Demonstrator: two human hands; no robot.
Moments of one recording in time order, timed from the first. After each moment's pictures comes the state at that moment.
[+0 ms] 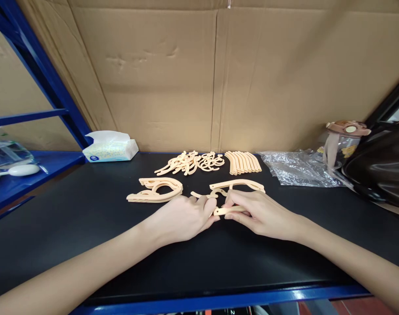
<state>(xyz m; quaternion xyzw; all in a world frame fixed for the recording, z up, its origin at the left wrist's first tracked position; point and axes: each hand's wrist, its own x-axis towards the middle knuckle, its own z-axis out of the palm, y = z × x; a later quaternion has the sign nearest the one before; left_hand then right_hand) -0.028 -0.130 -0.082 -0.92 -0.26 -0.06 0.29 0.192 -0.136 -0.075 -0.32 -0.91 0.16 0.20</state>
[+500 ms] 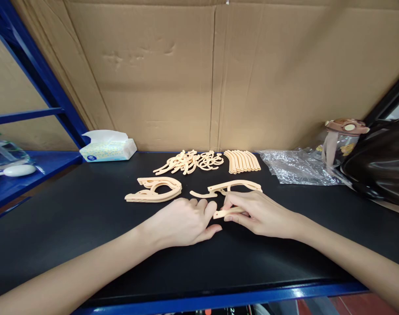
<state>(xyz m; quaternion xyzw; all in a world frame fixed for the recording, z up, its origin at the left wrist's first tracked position) -0.027 -0.134 -0.084 -0.93 -0.23 -0.08 0.27 0.192 -0.136 -0.077 -0.32 -0.91 0.15 0.19</state>
